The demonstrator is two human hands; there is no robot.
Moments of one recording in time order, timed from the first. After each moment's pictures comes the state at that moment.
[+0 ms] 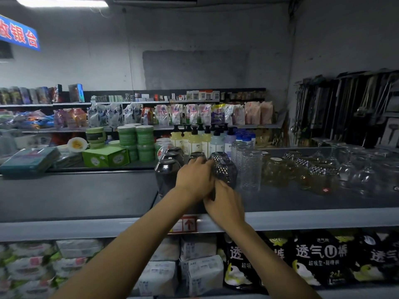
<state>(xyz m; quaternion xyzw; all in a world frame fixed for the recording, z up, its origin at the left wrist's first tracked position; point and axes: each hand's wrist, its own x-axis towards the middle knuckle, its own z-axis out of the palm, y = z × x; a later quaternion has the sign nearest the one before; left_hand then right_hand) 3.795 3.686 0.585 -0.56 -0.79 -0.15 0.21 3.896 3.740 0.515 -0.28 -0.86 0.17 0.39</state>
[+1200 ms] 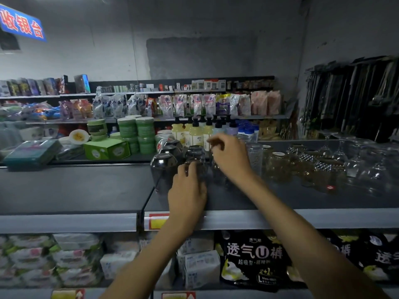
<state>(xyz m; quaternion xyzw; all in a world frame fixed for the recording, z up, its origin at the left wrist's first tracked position) 3.819 3.669 0.536 -0.42 -0.82 -0.33 0.19 3.896 3.782 0.612 -0.20 -0.83 0.24 0.47</state>
